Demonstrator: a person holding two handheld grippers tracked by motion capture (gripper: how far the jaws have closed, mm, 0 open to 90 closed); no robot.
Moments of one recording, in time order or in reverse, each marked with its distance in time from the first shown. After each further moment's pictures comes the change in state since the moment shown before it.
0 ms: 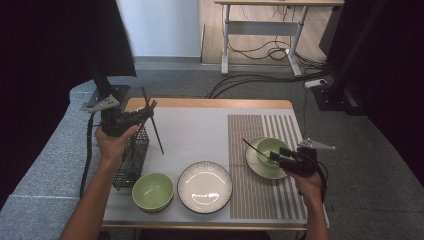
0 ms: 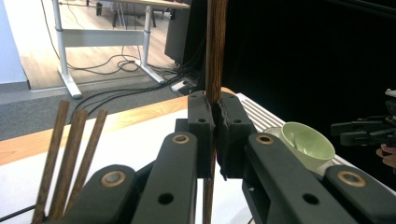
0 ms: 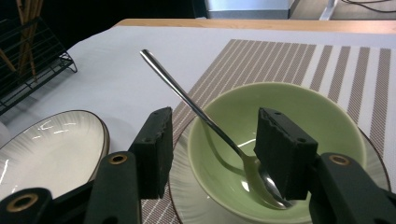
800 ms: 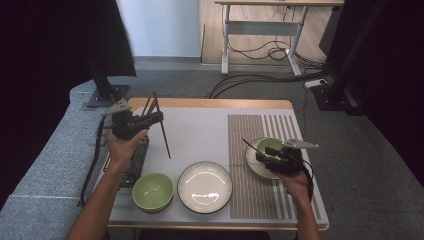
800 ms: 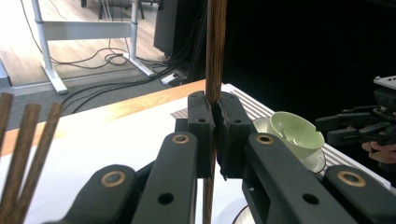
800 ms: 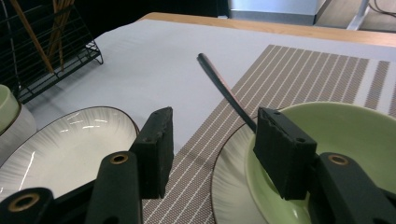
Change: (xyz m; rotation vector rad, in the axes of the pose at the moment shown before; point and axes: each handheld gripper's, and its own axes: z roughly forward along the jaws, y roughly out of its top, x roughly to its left) left arm -0.016 -0.007 0.019 0.034 -0.044 0.019; right arm 0.034 0.005 0.022 0.013 0.067 -0.073
